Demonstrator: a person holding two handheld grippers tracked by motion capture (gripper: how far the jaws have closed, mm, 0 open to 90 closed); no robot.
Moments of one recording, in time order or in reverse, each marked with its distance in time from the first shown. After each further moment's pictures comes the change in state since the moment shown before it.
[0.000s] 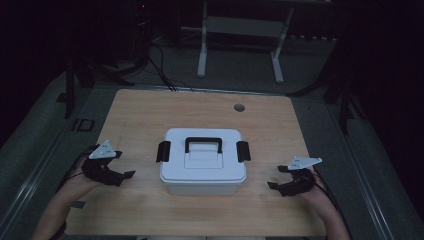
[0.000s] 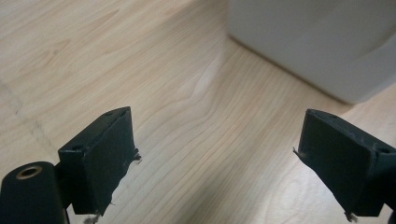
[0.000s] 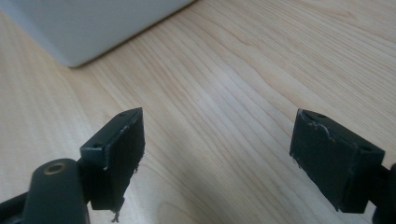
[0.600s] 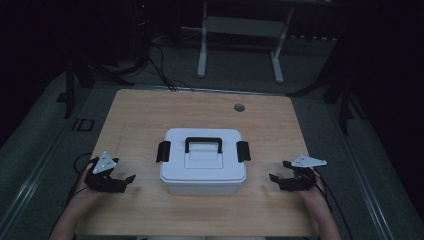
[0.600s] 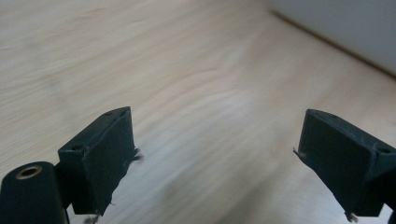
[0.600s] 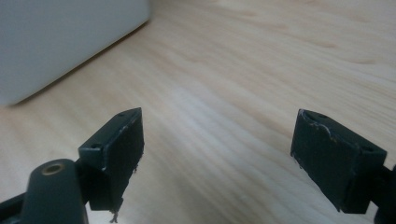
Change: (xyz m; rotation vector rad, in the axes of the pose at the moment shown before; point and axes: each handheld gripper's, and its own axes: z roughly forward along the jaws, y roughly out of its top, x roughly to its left) left arm -0.012 -0.038 0.021 -0.065 0.175 -0.076; right arm -0.006 -0.008 0.003 -0.111 -0.157 0.108
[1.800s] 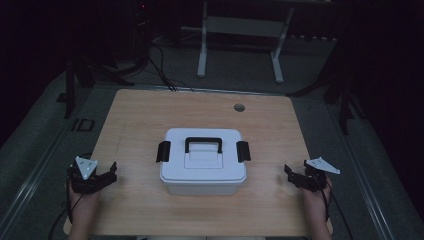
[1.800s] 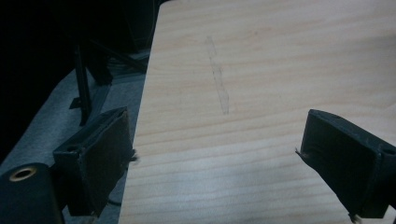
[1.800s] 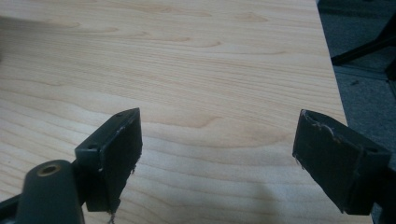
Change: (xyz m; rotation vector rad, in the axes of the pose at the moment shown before) left arm 0.001 -0.025 -0.010 -0.121 0.518 -0.254; right arm -0.018 -0.025 -0.010 -0.104 -0.389 0.239
